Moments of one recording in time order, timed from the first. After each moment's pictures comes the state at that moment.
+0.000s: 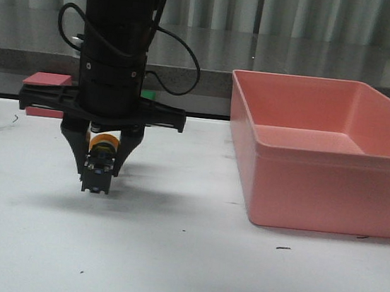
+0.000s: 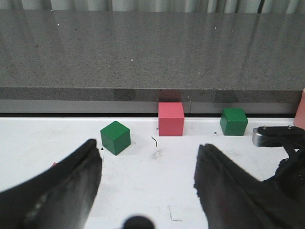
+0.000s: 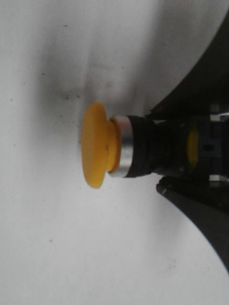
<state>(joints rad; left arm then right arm) -0.06 0.51 -0.73 0.14 0.57 -0.14 0.80 2.37 -2.13 -0.02 1.12 0.70</state>
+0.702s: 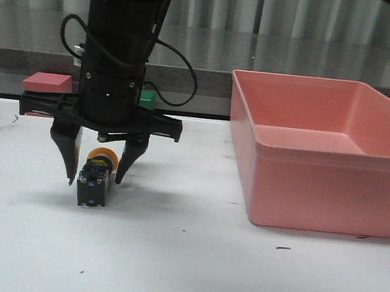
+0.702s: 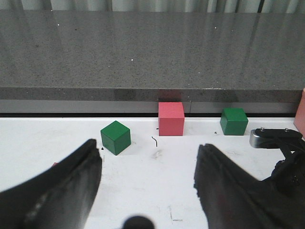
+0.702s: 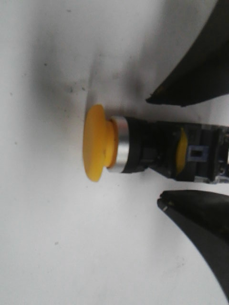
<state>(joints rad) -0.06 0.51 -0.73 0.14 0.57 -0.14 0.79 2.37 -2.13 0.00 1.09 0.69</state>
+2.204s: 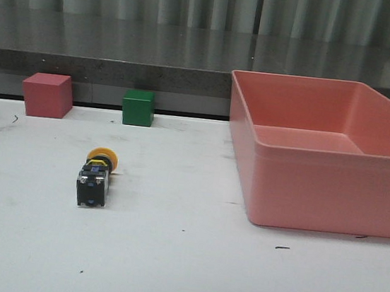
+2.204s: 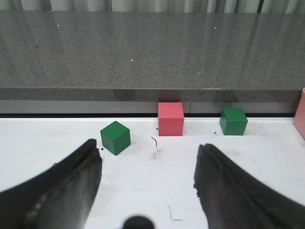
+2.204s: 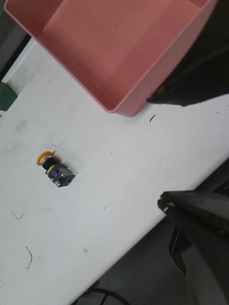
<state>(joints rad) -0.06 0.51 -0.73 0.14 0.57 -0.14 0.79 0.93 -1.17 -0.06 1.04 0.04</state>
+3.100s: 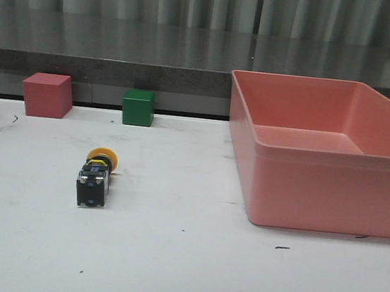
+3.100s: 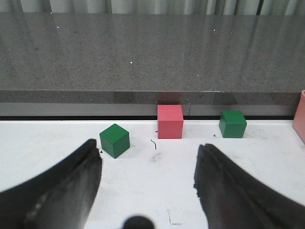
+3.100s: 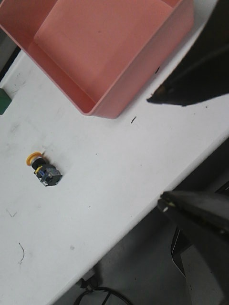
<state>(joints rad) -0.06 0.51 -0.73 0.14 0.56 -0.14 0.79 0.73 -1.03 -0.06 1.06 0.04</state>
